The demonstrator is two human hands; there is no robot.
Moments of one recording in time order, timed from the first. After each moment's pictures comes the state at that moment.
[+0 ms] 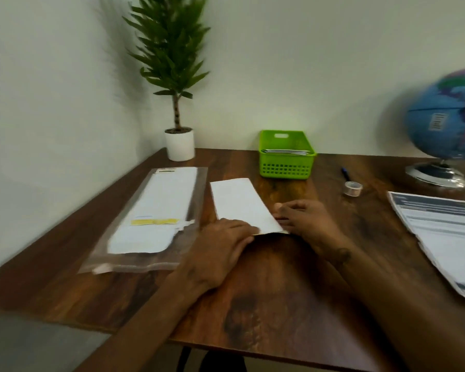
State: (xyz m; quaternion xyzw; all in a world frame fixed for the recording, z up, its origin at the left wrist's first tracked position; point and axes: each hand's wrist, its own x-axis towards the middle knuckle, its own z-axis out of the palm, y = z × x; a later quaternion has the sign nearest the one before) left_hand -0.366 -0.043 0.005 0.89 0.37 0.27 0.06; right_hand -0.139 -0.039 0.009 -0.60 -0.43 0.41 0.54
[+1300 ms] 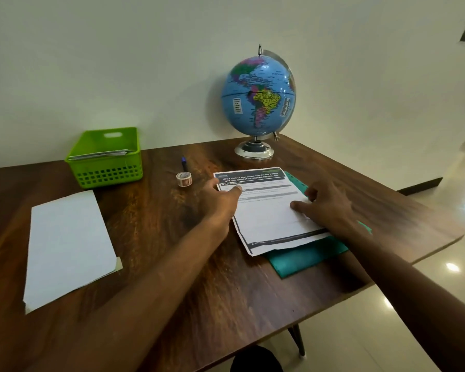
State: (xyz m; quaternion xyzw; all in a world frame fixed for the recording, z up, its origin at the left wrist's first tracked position) left_hand -0.002 -0.096 0.029 0.57 0.40 0.35 0.62; right_hand 0.167 -0.242 0.020 -0.90 -0.31 -0.03 0.30
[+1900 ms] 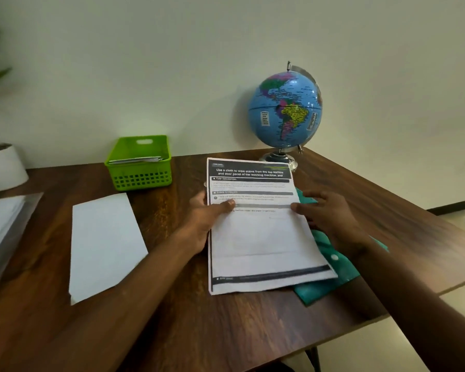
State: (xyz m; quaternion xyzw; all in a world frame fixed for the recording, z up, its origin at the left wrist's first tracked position) left_hand -0.077 -0.042 0.020 0.54 0.30 0.35 0.70; right_hand 0.134 -0.205 0.025 -0.73 -0.29 0.21 0.59
